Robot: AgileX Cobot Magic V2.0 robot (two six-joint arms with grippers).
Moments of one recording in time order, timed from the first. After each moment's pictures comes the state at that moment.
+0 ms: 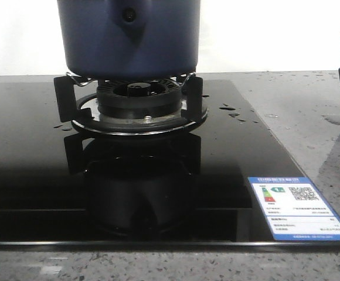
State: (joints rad) left arm -0.19 1.45 -1.37 -1.55 0.98 1.59; right arm -0.09 1.19 -0.39 -0.45 -0.50 0.24
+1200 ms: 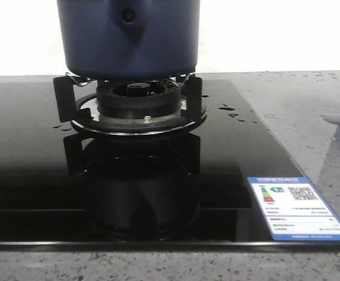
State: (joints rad) left arm -0.26 1.69 -1.37 -1.56 0.95 1.76; right arm -0.09 0.49 -0.38 -0.42 -0.15 0.33
